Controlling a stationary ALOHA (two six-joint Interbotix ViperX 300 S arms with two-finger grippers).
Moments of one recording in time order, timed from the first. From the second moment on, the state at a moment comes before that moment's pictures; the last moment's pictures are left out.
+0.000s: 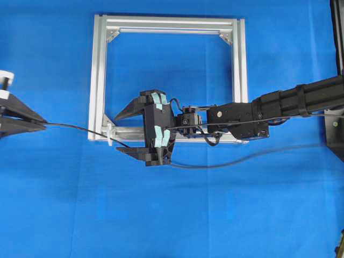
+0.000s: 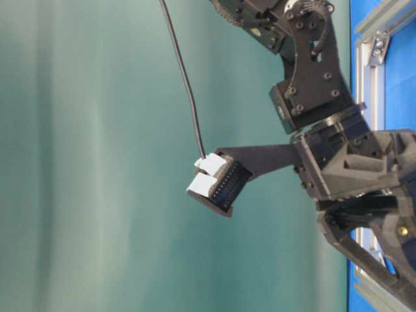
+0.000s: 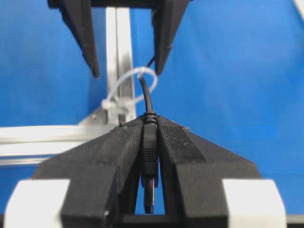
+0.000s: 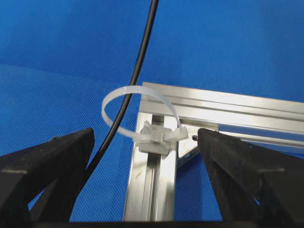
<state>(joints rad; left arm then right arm) -0.13 -1.17 1.34 -0.08 0.13 -0.01 0.04 0.41 0.42 0.03 -0.50 0.05</state>
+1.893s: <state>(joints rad) -0.10 -1.41 1.25 -0.08 0.43 -0.04 0.04 0.30 0.42 0.03 -0.48 0.06</state>
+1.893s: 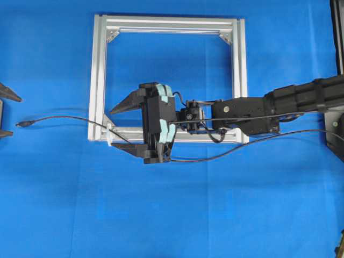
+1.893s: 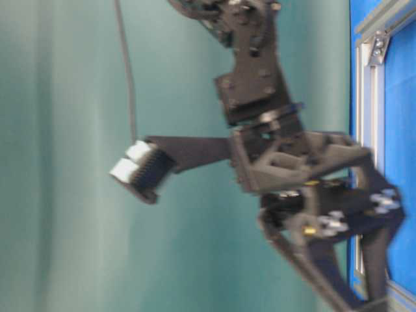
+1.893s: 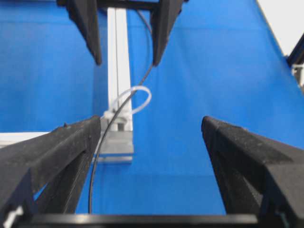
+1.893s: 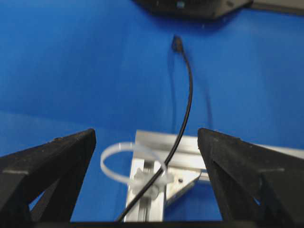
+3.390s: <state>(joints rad) -0.10 -1.37 1.28 -0.08 0.28 -0.03 0.03 0.06 0.42 0.03 -0.30 0.06</state>
